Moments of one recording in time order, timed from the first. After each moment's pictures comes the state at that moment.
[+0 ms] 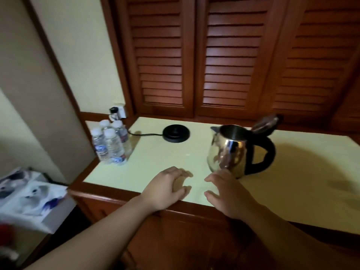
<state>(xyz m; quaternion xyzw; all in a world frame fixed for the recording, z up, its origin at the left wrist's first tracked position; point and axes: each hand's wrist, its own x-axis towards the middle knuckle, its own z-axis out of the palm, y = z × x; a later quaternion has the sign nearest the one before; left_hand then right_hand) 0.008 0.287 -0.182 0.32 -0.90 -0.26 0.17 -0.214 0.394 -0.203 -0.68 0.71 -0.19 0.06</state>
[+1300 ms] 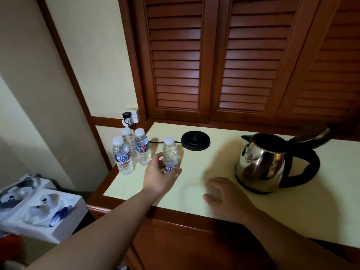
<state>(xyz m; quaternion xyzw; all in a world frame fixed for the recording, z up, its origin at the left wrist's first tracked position) 0.053 0.169 -0.212 0.50 -0.69 -0.36 0.38 -0.155 0.317 -0.221 -0.64 0.72 -0.24 0.13</state>
